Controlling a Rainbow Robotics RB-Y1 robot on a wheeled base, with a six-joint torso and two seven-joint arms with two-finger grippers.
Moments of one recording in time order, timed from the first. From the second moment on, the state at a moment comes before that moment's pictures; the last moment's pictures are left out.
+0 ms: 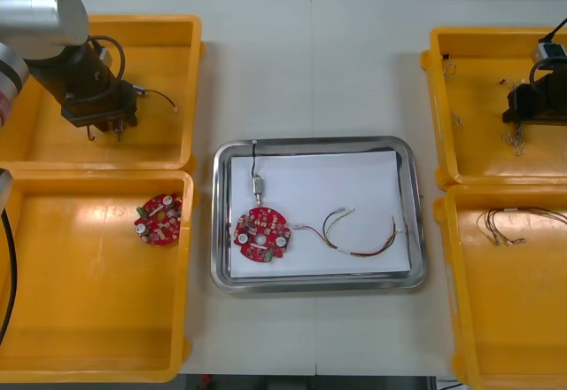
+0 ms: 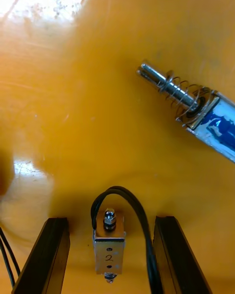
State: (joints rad) right arm -1.06 -0.66 -0.22 -0.41 -0.50 1.09 1.93; left arm -1.07 0.59 -0.20 -0.67 0.66 1.39 -1.36
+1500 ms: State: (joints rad) right arm -0.83 -0.66 -0.24 -1.37 -0.61 1.89 1.94; left arm -1.07 0.62 -0.19 -1.05 0.66 1.72 -1.36
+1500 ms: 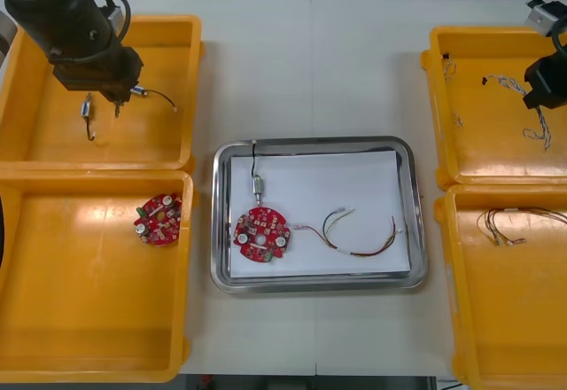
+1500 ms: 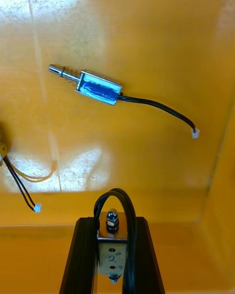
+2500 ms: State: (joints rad) right arm -0.73 -0.72 0.17 -1.93 -1.03 1.84 1.93; left arm -0.98 0.52 -0.19 -1.43 0.59 1.83 -1.29
